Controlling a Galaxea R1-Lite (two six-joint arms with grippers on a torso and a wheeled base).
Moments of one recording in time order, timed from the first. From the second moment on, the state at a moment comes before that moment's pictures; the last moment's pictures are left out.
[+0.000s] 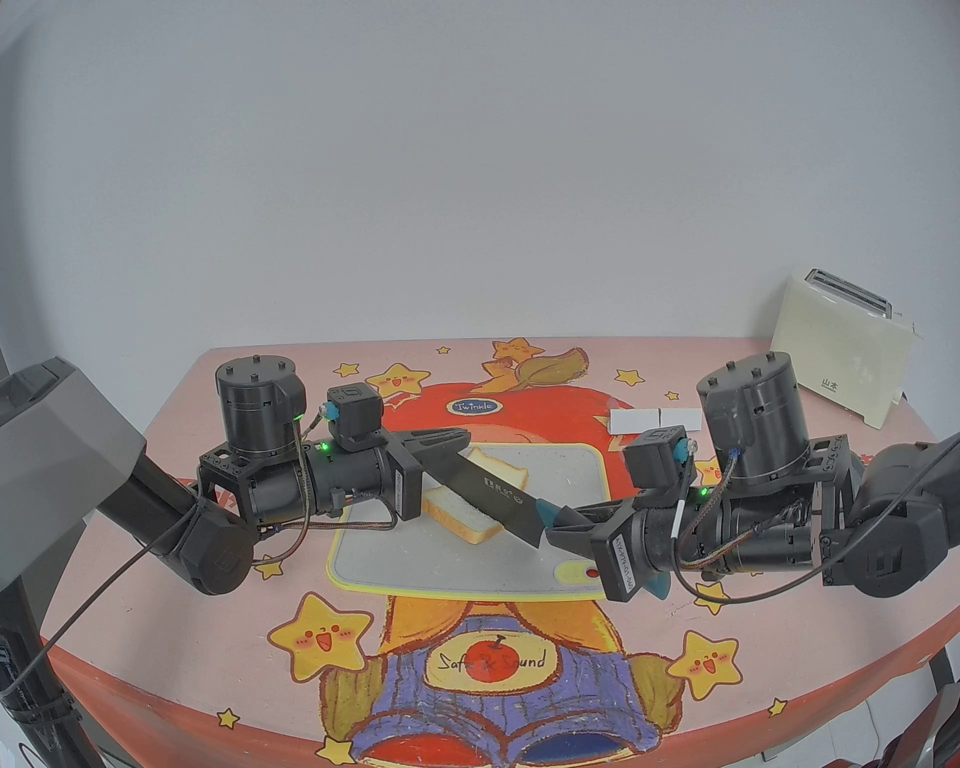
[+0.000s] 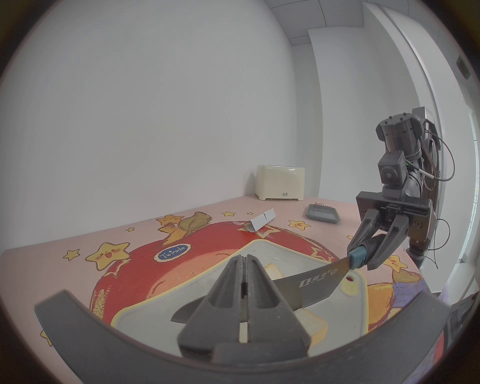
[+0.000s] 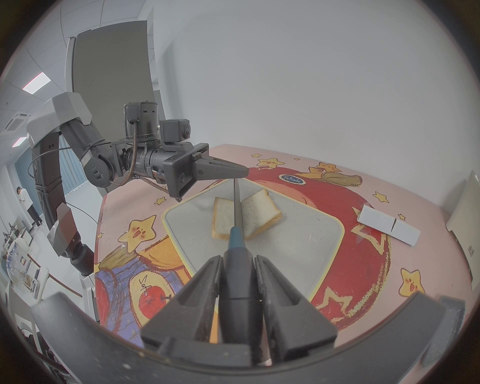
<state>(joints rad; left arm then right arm) -0.56 2.04 -0.85 -1.00 -0.54 0.07 0.74 1.76 -0.90 -0.25 0.06 0.04</state>
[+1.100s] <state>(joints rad) -0.56 2.04 -0.85 -1.00 -0.54 0.07 0.74 1.76 -0.90 -0.25 0.06 0.04</state>
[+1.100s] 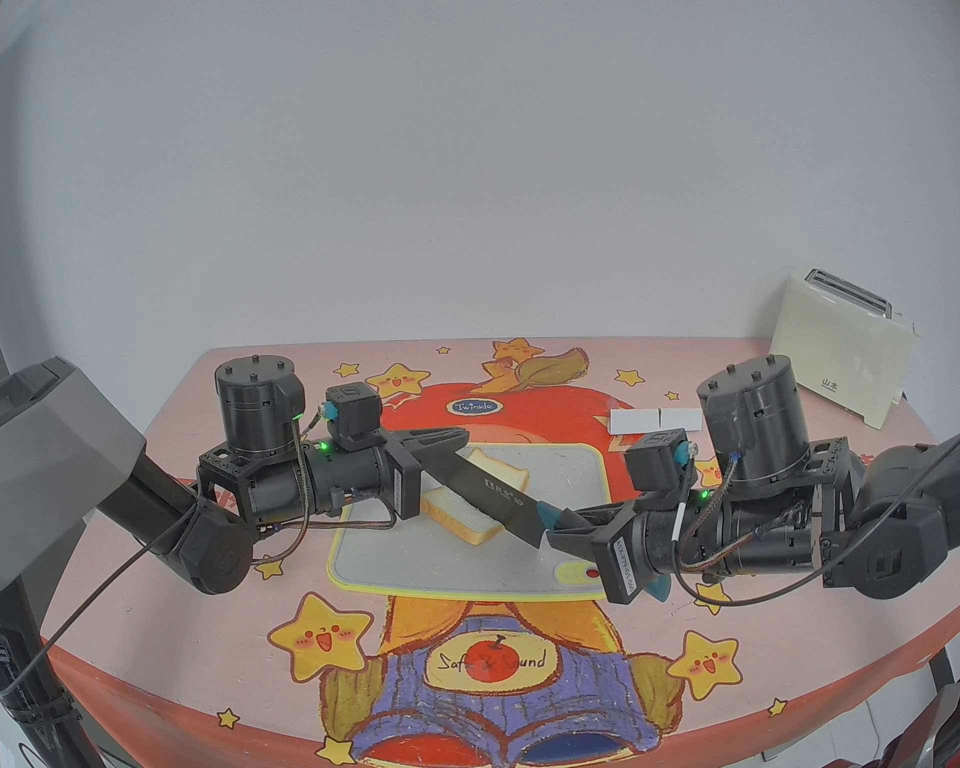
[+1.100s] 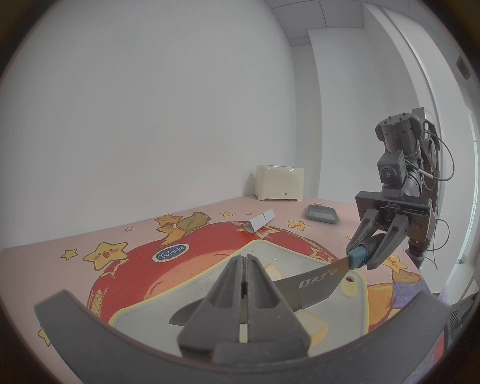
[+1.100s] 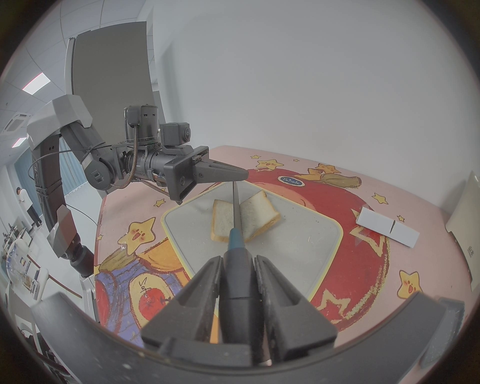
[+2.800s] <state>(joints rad) -0.56 2.04 -0.86 -0.99 -0.55 0.07 0.74 1.77 -0.91 -0.26 0.06 0.05</state>
